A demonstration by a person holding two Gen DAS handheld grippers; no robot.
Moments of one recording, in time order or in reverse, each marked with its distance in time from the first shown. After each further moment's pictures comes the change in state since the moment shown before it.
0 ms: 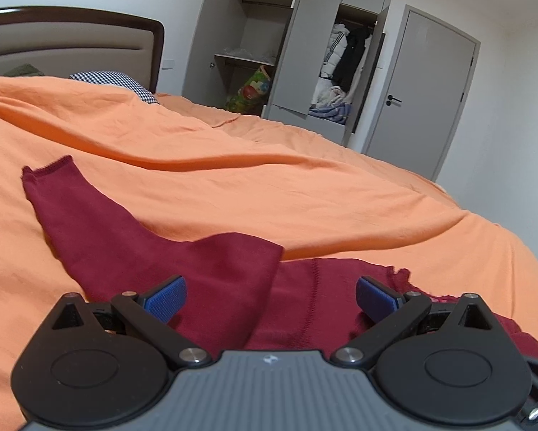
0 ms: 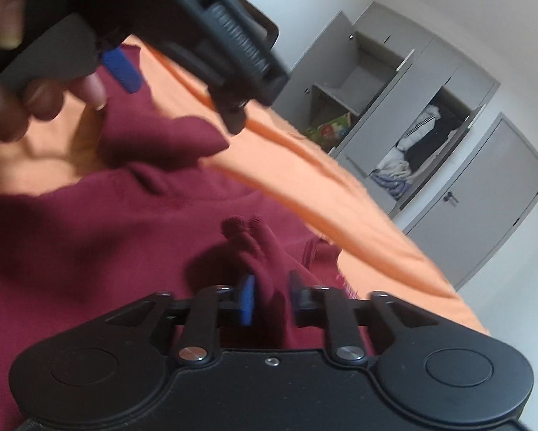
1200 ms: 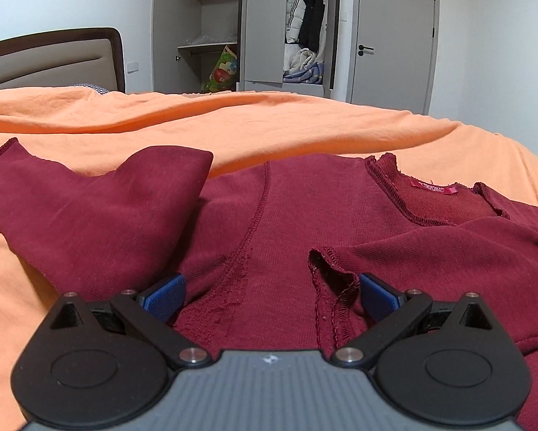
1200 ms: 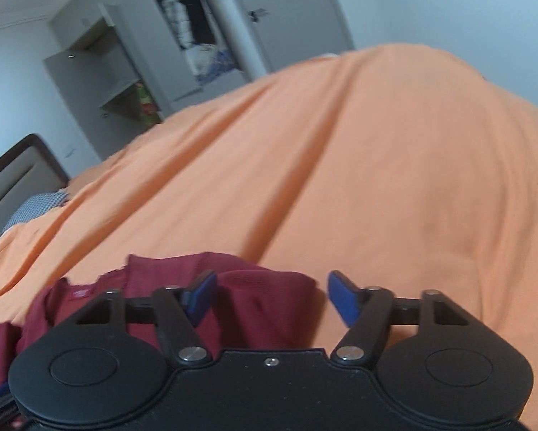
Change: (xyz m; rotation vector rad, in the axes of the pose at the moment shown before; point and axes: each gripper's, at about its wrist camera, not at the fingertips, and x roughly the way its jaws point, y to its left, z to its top) left arm 0.049 -0.055 -0.082 0.223 0.061 0.040; right arm -0.004 -0.282 -0.223 1.226 0.231 -0.053
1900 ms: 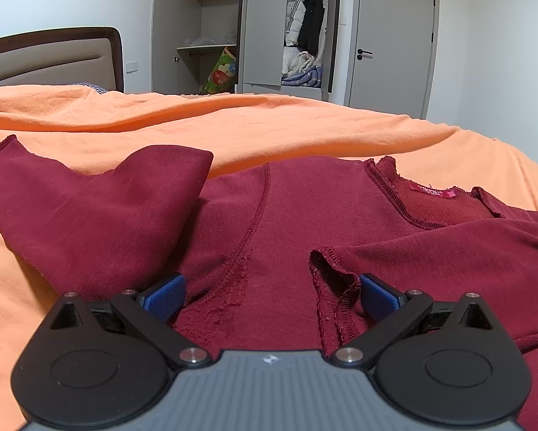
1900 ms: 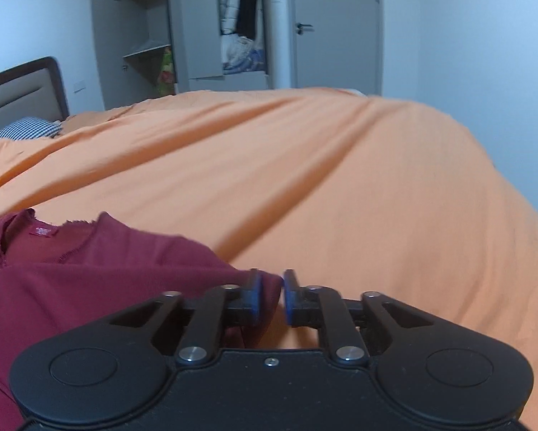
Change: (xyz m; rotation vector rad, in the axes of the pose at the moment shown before) left arm 0.000 0.003 0.000 -0.012 -0.012 -0.014; right arm 0.002 0.013 -0.002 -0.348 -0.045 -0.088
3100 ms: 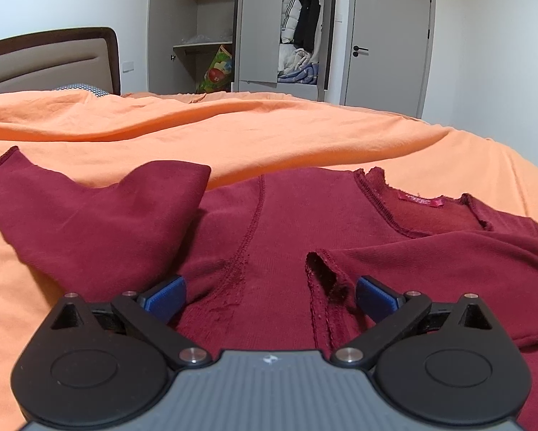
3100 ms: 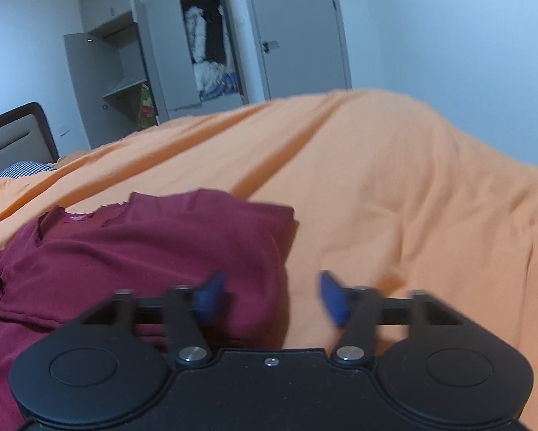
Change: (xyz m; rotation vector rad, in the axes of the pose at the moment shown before) left arm -0.021 -0.001 0.015 0.006 0.013 -0.016; right arm -0.070 0.021 -0.072 0.113 -0.091 -0.021
